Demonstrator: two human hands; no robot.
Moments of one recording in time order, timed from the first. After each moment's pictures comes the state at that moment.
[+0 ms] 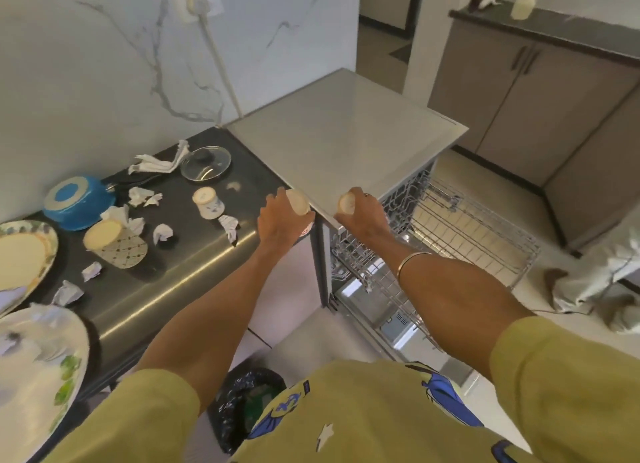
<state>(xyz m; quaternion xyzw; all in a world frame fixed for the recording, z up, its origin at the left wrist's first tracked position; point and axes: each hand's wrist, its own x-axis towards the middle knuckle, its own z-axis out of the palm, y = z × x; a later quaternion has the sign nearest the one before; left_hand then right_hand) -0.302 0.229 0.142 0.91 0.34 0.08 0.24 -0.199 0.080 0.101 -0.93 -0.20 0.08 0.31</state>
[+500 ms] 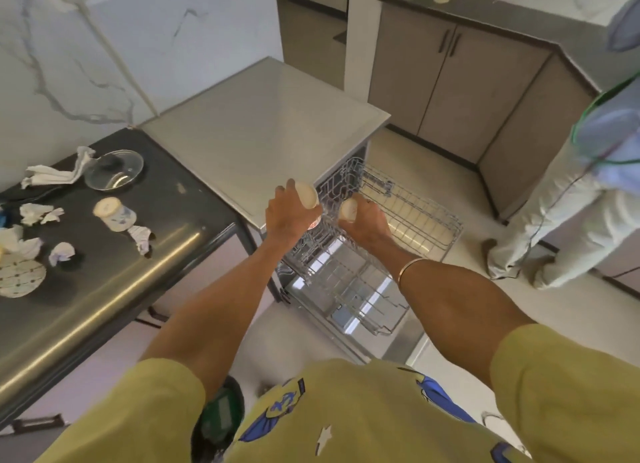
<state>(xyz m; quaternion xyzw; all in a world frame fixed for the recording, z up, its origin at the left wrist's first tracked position) -0.213 0.067 0.130 0.93 0.24 0.06 0.27 -0.154 -0.095 0.083 -0.95 -0.12 0.06 0.28</state>
